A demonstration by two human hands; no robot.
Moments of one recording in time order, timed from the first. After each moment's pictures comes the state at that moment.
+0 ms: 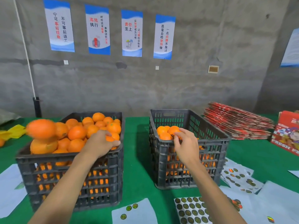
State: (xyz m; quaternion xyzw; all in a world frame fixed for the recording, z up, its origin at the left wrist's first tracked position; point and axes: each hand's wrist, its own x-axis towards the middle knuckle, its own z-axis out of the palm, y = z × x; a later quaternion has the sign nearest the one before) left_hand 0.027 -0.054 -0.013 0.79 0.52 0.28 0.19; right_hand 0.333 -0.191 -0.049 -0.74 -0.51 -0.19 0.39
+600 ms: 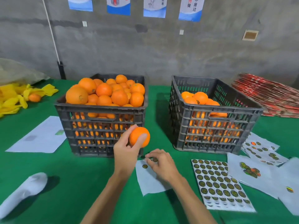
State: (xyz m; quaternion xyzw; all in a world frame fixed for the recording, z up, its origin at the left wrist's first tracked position) left_hand 0.015 -0.177 -0.164 0.56 0.35 0.61 0.44; right_hand 0.175 -0.211 -0.218 -0.66 -0.67 0.10 0.31
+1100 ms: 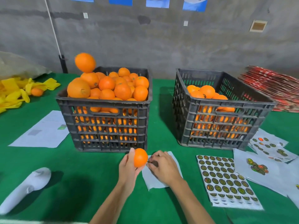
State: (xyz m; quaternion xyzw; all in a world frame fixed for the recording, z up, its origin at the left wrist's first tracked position) left_hand 0.010 -0.180 -0.251 0.31 0.45 0.49 0.67; right_hand 0.163 -0.210 -0.254 -0.71 -0.67 0.09 0.22
